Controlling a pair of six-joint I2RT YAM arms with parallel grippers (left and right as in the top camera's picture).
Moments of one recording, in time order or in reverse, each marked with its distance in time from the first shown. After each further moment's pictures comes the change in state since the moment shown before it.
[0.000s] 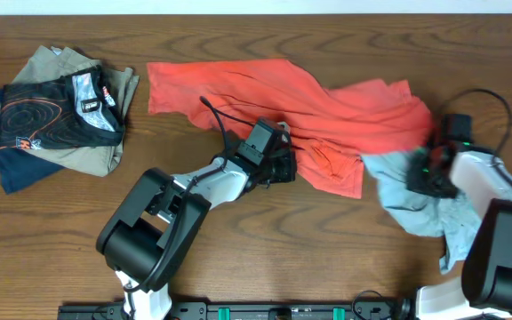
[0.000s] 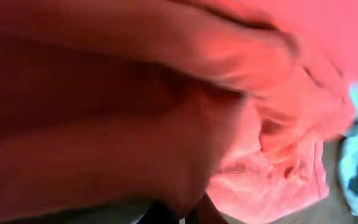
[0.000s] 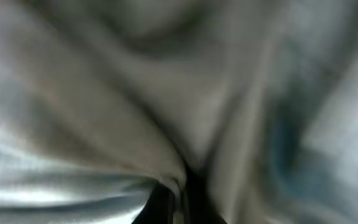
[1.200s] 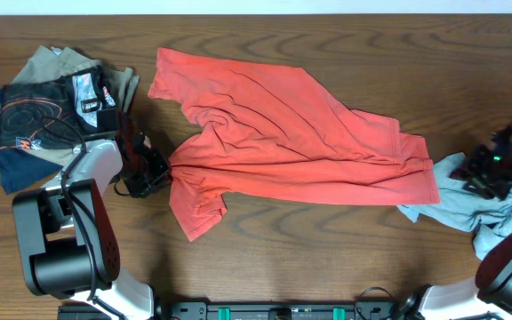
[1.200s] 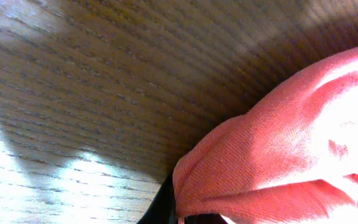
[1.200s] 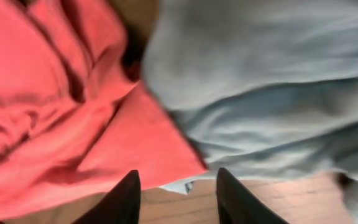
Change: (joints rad) left arm 0.772 -0.131 0.004 -0.673 0.012 0.286; right arm -0.275 0.012 0.323 -0.420 -0.388 -0.039
